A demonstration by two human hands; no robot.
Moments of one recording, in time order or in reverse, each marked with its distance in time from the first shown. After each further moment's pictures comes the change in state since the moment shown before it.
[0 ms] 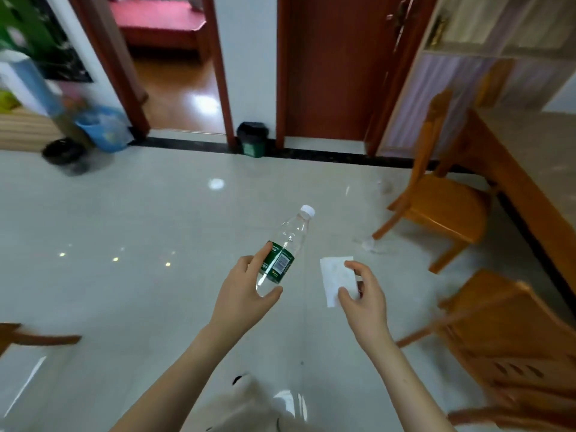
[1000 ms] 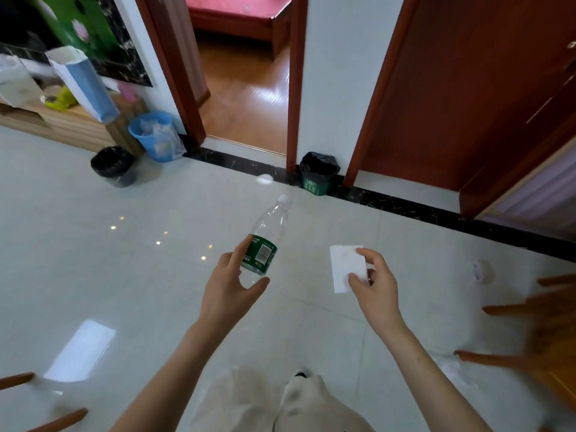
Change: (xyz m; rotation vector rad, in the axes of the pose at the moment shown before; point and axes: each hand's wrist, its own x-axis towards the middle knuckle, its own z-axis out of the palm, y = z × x) left_hand 0.542 -0.219 -0.163 0.016 0.222 -0.284; right_hand 0.564 -0.161 0.329 0.045 -0.234 0.012
